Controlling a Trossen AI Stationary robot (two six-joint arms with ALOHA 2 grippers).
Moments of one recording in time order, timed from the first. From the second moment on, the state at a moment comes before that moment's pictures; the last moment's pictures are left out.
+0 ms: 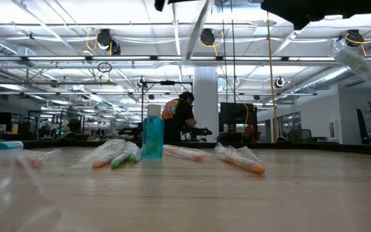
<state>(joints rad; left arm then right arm) -0.06 1.50 1.20 0.12 -0.24 0.18 0.35 0.91 0.37 0.68 0.52 -0.24</state>
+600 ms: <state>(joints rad) -0.06 1.59 1.20 0.29 -0.12 0.18 0.14 1.17 0.44 0.93 0.20 -0.02</state>
